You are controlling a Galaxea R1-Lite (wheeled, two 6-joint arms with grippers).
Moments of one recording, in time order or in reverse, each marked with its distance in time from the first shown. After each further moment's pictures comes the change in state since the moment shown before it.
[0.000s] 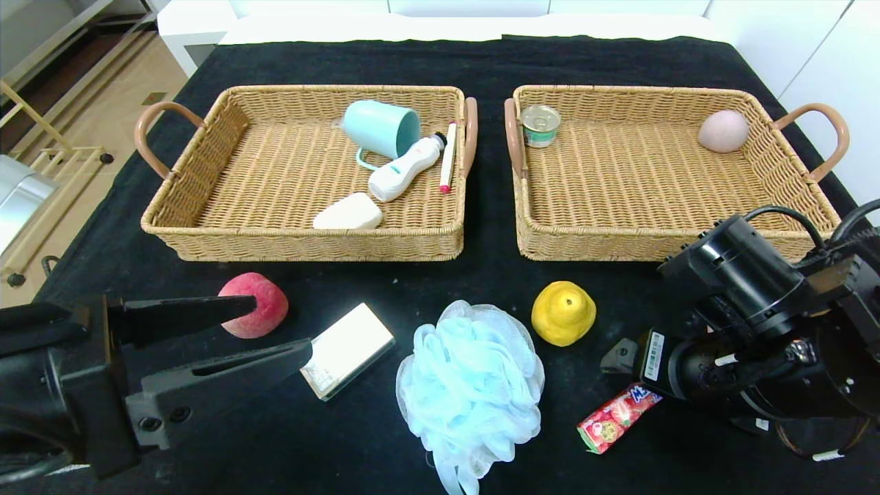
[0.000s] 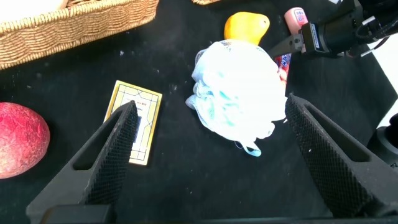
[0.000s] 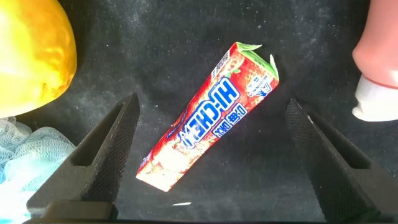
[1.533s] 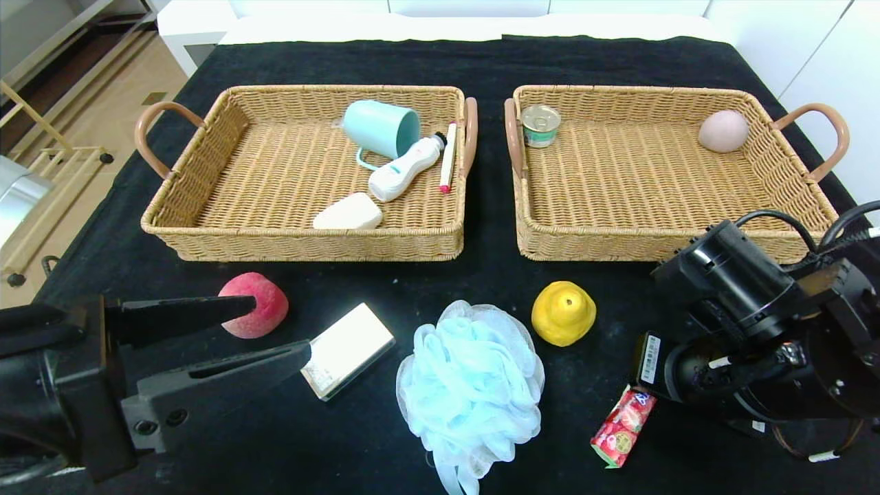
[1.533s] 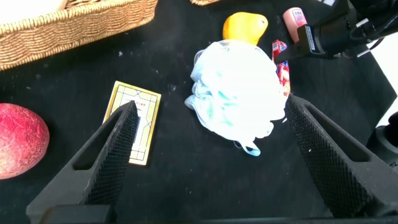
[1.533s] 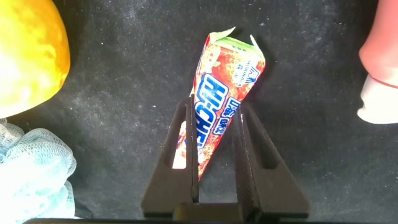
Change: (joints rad) left arm -0.003 -0.005 0.001 0.000 -0.001 0.002; right arm -0.001 0.011 0.002 0.002 0.000 -0.001
